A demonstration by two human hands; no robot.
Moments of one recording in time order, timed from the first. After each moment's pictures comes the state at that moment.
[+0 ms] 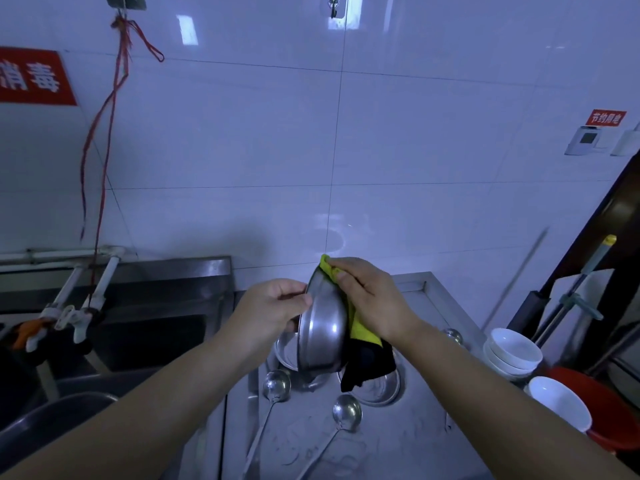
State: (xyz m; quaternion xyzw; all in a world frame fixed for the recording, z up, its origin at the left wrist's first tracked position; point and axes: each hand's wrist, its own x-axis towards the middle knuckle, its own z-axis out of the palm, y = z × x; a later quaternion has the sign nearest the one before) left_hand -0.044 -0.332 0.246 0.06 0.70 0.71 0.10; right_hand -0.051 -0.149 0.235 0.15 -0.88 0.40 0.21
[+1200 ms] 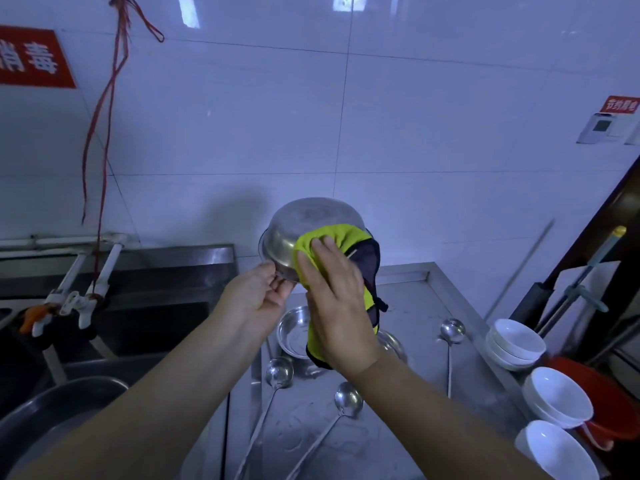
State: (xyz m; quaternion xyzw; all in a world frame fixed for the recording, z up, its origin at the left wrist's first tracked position) left_hand -0.067 -0.324 0.253 -0.16 0.32 0.93 0.09; right_hand -0.045 -0.206 0.193 0.23 -0.84 0.23 0.44
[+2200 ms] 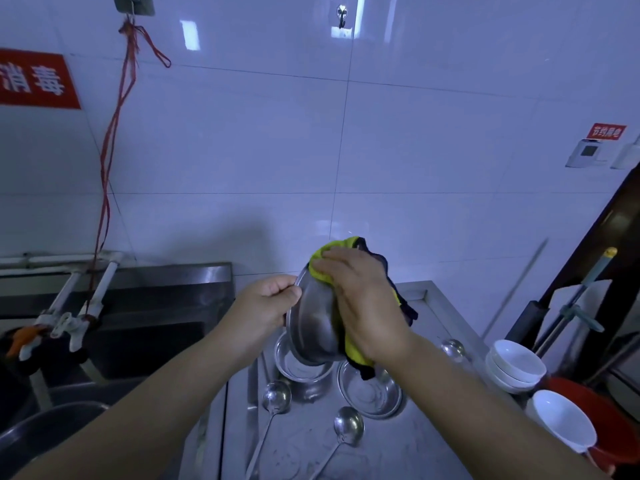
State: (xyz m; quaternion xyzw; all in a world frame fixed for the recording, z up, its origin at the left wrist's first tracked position) left_hand -0.067 -0.349 0.247 0.13 0.69 0.71 0.08; right_hand -0.057 -0.183 0.254 0.26 -0.84 0.27 0.38
